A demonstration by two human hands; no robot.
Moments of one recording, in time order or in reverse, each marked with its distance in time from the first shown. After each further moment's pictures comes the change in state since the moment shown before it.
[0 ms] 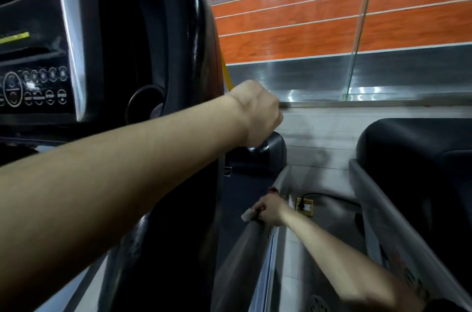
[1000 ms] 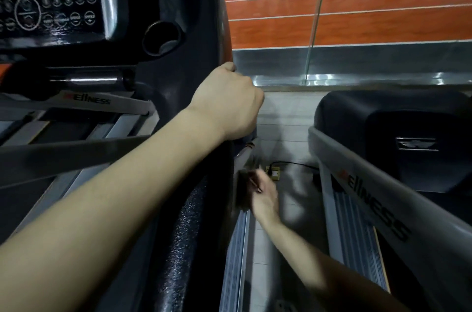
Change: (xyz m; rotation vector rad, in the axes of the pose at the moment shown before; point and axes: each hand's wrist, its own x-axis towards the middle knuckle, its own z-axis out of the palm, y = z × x) left_hand -0.175 0.114 0.010 -0.451 0.329 -0.225; right_hand -0.188 -0.062 0.161 0.689 0.762 -0.015
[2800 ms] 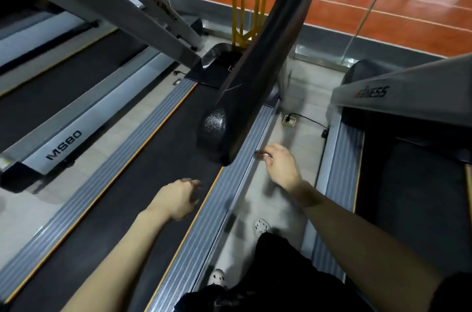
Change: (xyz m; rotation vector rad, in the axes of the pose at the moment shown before) left_hand -0.645 0.352 0.165 -0.851 -0.471 -0.595; right_hand -0.405 0.117 -0.040 -0.883 -0.320 -0.529
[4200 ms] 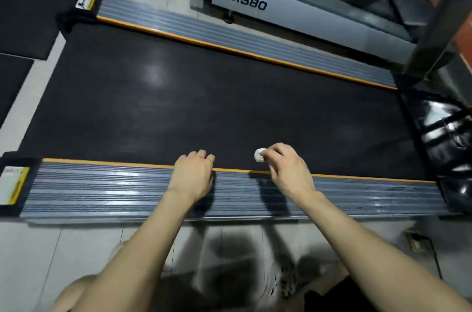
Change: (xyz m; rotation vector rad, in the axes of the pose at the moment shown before) left_hand 0.028 -0.110 0.478 -0.287 0.413 -0.969; right_hand 0.000 -0.025 0.461 -0.233 -0.489 -1.174
